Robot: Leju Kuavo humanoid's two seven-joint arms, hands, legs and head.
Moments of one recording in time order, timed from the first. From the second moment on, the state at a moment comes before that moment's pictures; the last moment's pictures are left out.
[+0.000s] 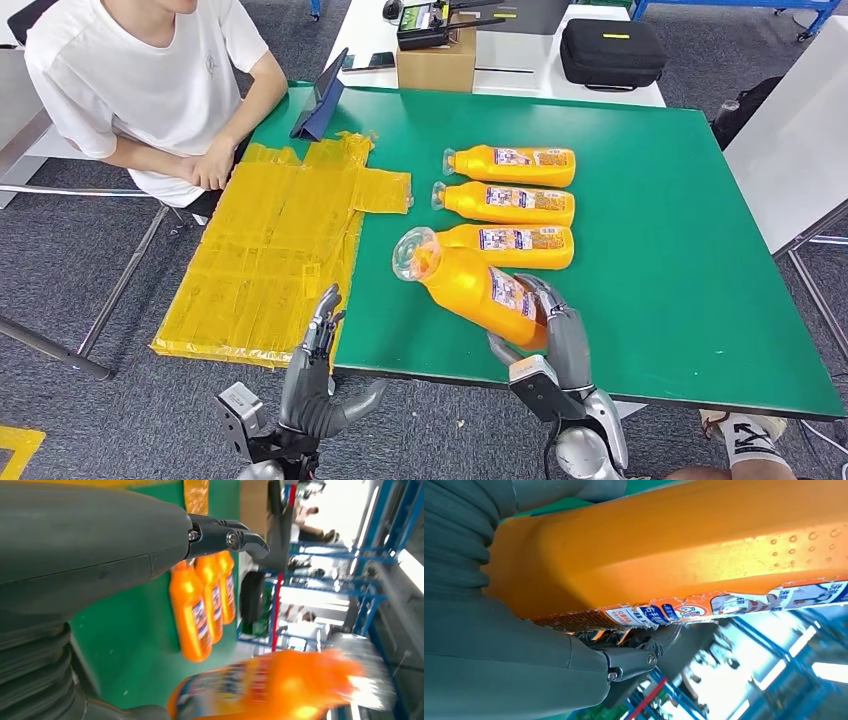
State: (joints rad) left arm 0.17 -0.24 -0.30 -1.41 -0.06 -0.06 -0.63; right arm -0.04 0.04 0.31 -1.38 0.59 -0.30 -0.50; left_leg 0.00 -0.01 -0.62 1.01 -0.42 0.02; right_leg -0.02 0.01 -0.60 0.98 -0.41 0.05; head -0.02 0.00
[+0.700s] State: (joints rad) left arm 0.14 -0.18 -0.46 -1.40 -0.07 -0.17 -0.62; right arm 0.00 0.11 0.35 -1.45 0.64 -0.25 -0.54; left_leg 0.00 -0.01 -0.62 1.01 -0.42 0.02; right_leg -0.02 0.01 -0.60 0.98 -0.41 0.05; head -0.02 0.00
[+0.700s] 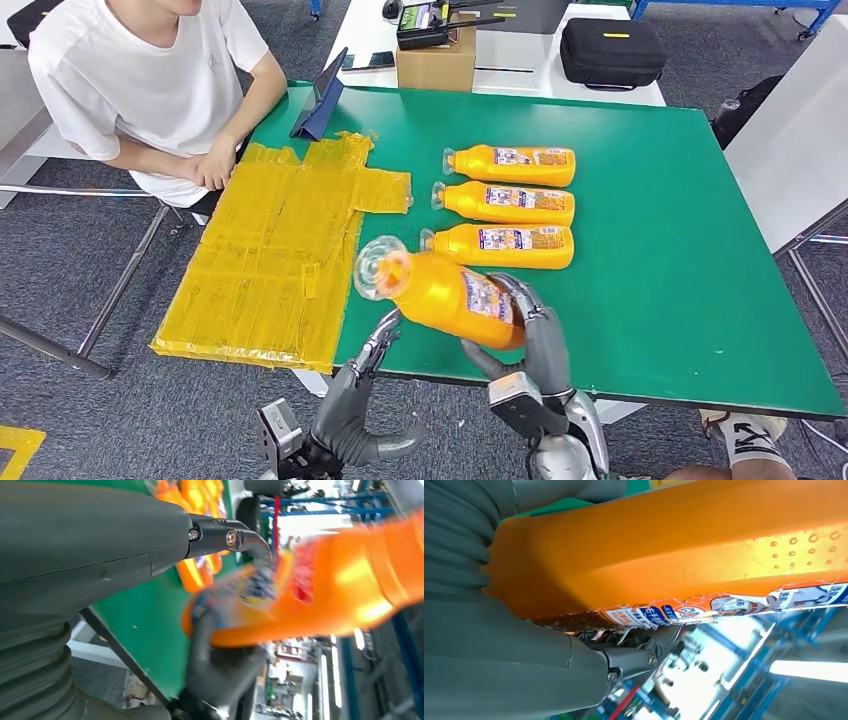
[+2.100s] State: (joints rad) left arm 0.10 -0.20 -0.40 -1.52 0.11 -0.16 -0.58; right arm -0.09 0.21 0.69 -1.24 0.49 -0.26 -0.61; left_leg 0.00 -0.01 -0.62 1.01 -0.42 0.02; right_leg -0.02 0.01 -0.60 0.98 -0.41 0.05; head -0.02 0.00
